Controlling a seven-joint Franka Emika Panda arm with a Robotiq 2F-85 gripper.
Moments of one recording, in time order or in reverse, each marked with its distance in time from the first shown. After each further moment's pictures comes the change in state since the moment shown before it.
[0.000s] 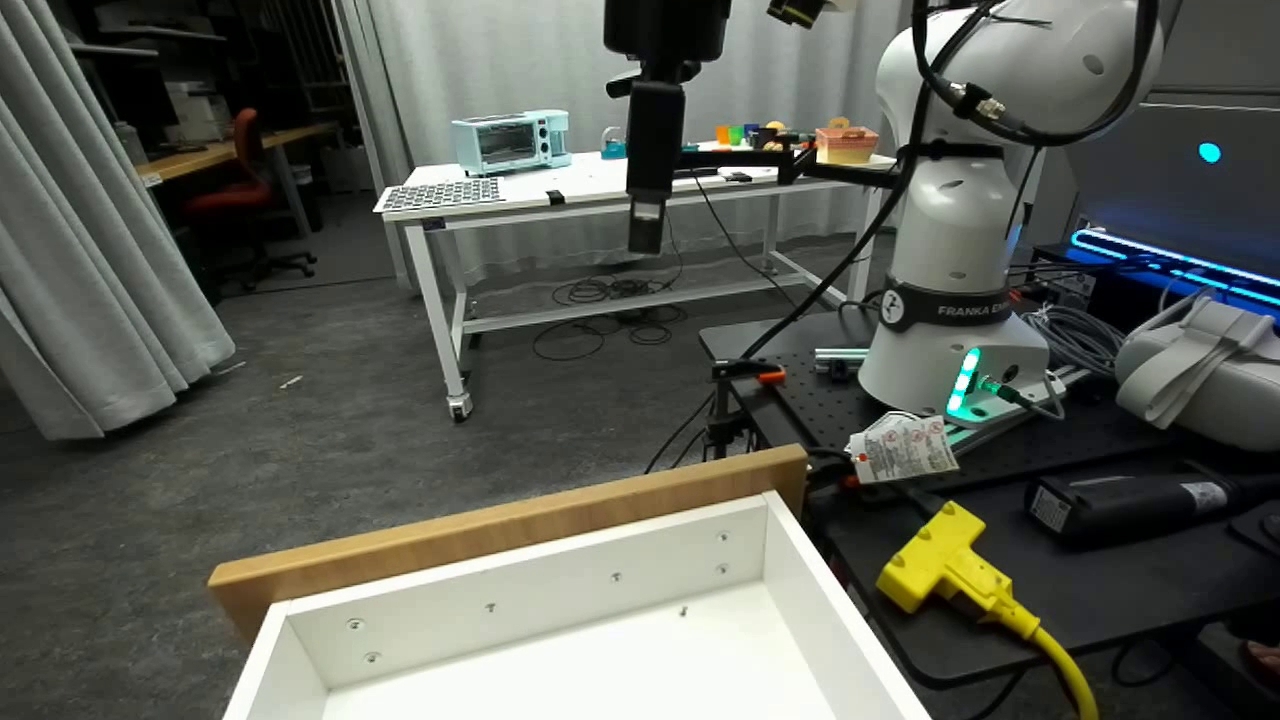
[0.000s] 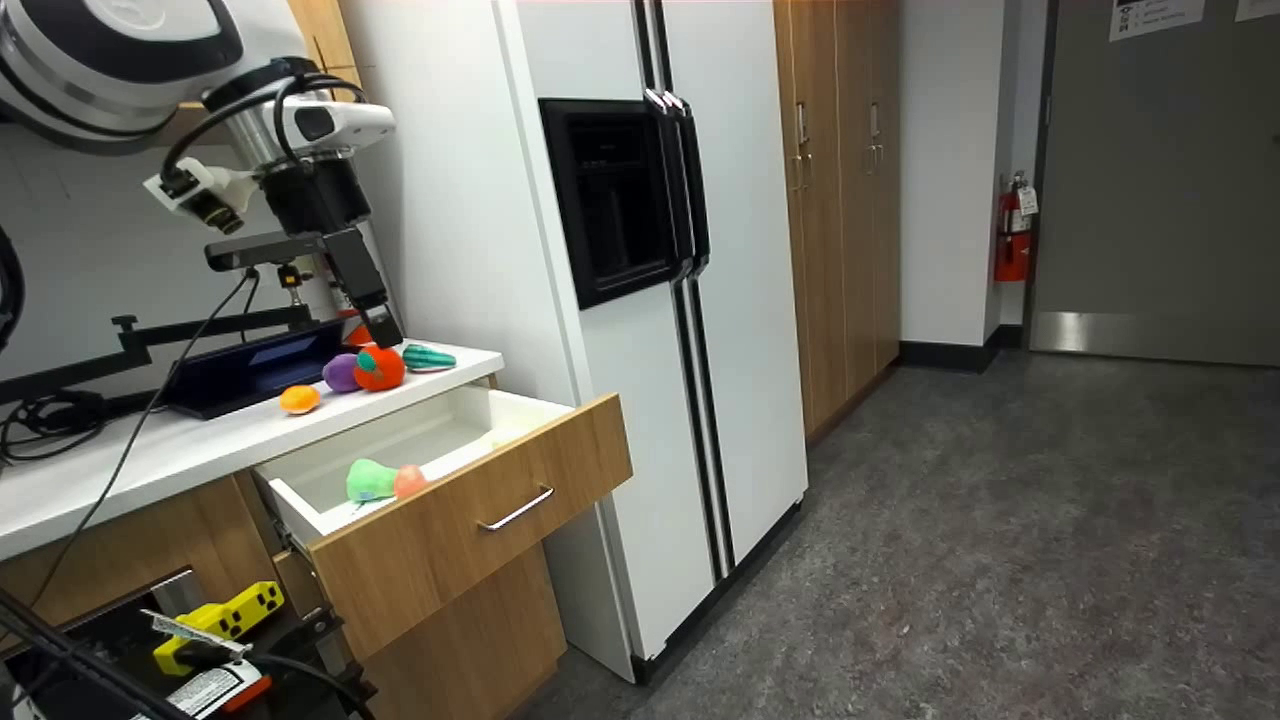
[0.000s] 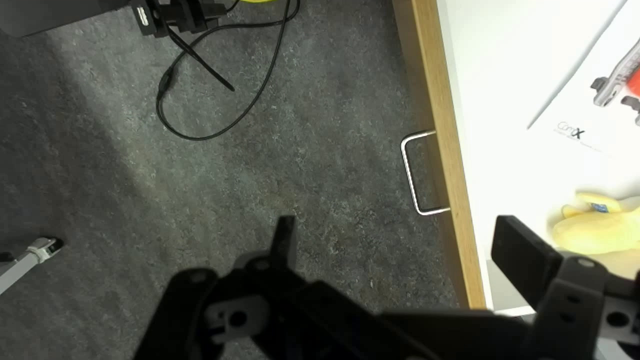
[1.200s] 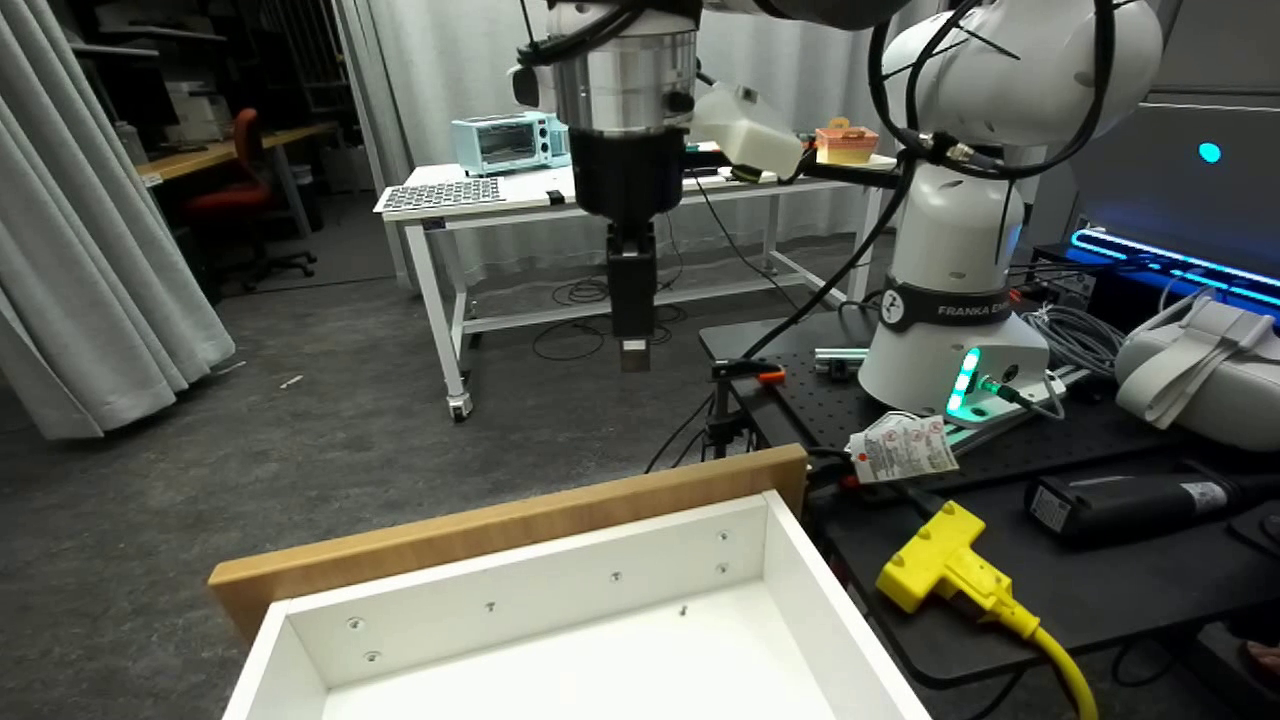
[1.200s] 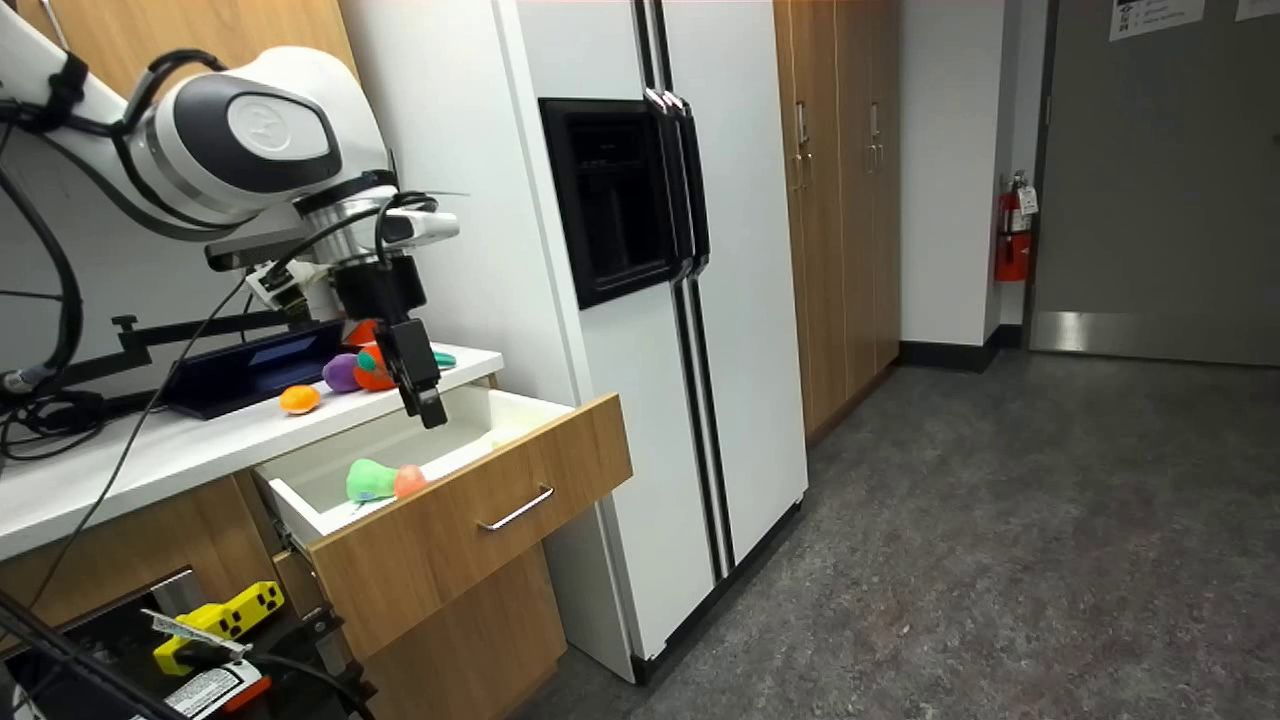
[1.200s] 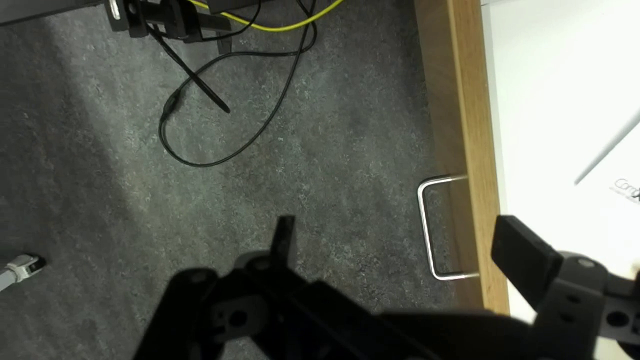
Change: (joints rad) arm -0.008 0.312 -0.004 0.014 -0.101 0.173 0.018
